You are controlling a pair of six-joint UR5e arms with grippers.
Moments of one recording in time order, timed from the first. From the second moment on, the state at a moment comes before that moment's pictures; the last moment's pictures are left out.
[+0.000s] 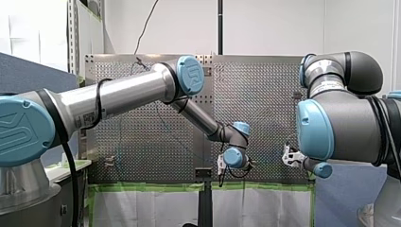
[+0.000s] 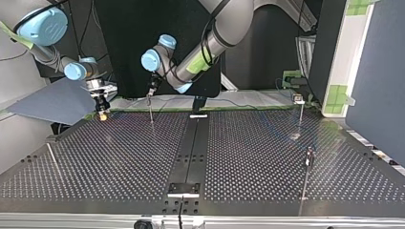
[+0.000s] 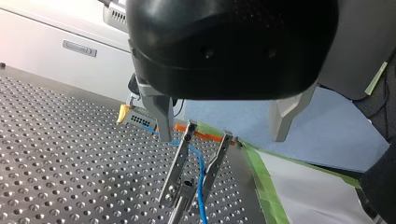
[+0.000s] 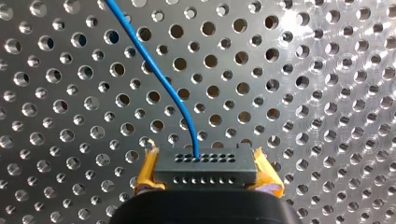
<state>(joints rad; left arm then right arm) -0.82 -2.79 -0.92 -2.90 -1.89 -1.77 1.51 -0.44 1.36 -1.05 0.93 1.72</state>
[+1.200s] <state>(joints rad) -0.80 -2.57 -1.15 -2.73 -1.96 -1.80 1.51 -0.43 1.36 -1.05 0.93 1.73</state>
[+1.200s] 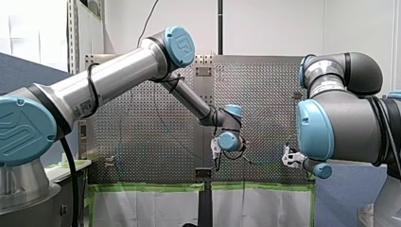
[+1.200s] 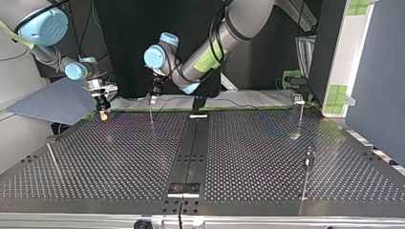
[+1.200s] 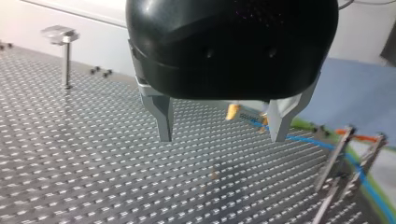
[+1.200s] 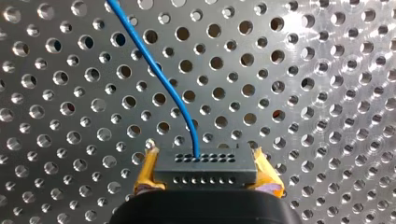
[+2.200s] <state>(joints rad) -0.82 -2.32 -1.40 -2.91 -2.18 -1.75 1.51 -0.43 1.36 -1.06 0.93 1.74</state>
